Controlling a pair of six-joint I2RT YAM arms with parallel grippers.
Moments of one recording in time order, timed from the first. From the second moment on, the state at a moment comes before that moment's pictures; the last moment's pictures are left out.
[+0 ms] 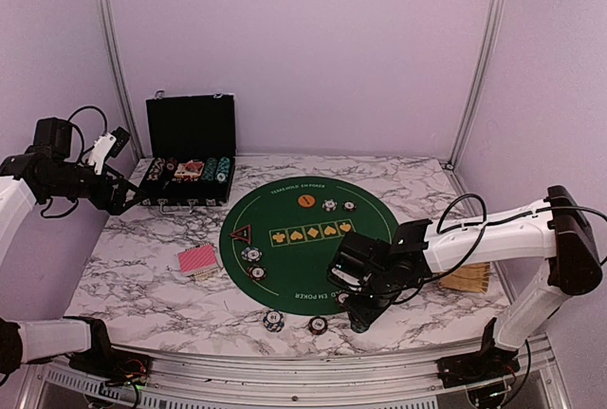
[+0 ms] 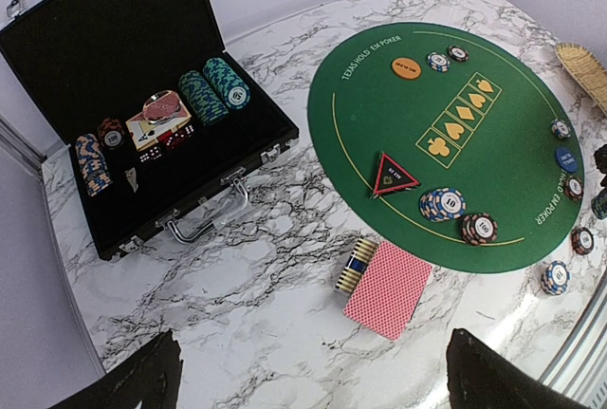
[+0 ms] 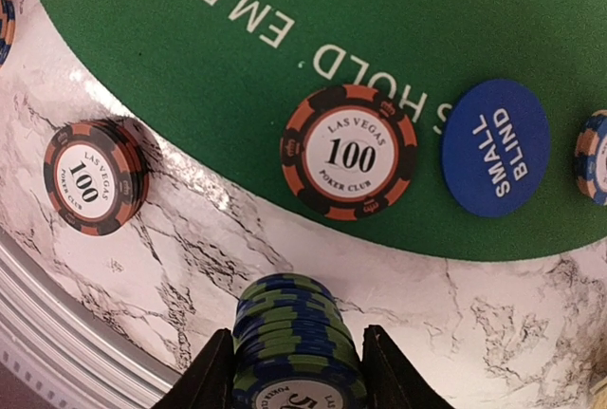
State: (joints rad) left arm 0.08 1.03 1.12 -0.89 0.52 0.47; right arm 1.11 1.58 0.98 -0.79 0.05 0.39
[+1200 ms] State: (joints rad) left arm 0.08 1.03 1.12 -0.89 0.52 0.47; right arm 1.12 1.82 1.44 -0.87 0.04 0.32
